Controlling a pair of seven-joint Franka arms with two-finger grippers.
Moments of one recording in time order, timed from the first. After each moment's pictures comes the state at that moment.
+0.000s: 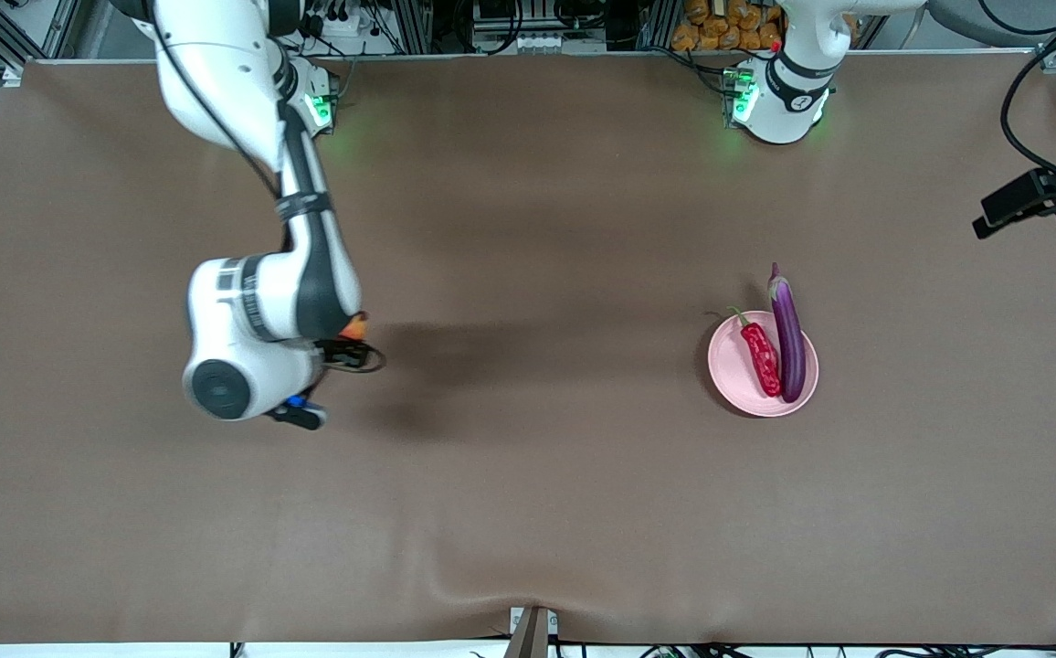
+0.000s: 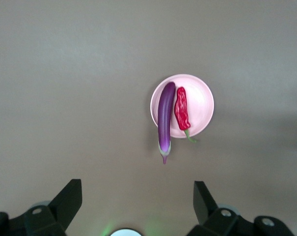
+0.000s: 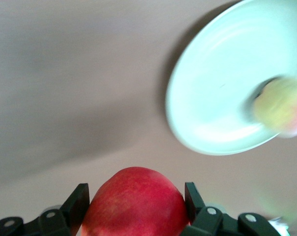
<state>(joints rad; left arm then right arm) -0.09 -0.01 0.09 -1.51 -0.03 1.45 -0.15 0.75 0.73 -0.69 -1.47 0.49 1.53 0.24</state>
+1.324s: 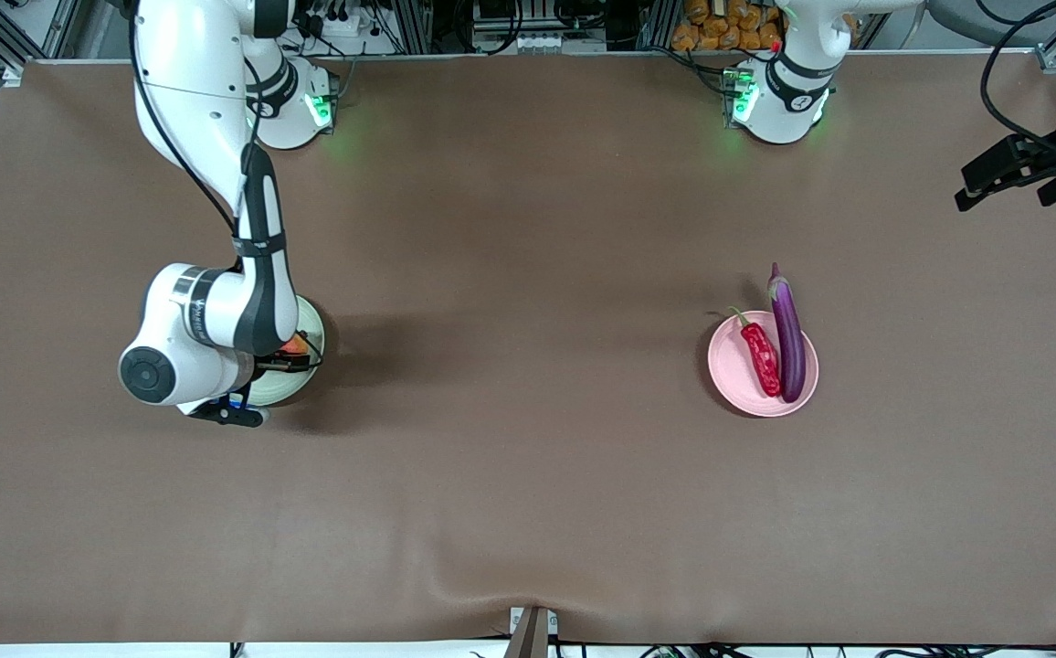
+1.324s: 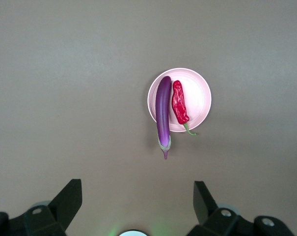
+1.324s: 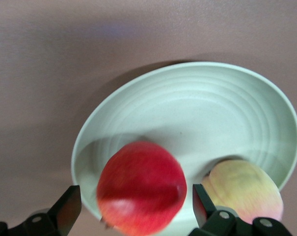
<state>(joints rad) 0.00 -0.10 -0.01 -1.61 -0.03 1.51 -0.08 0.74 0.71 -0.75 -1.72 0.52 1.82 -0.05</state>
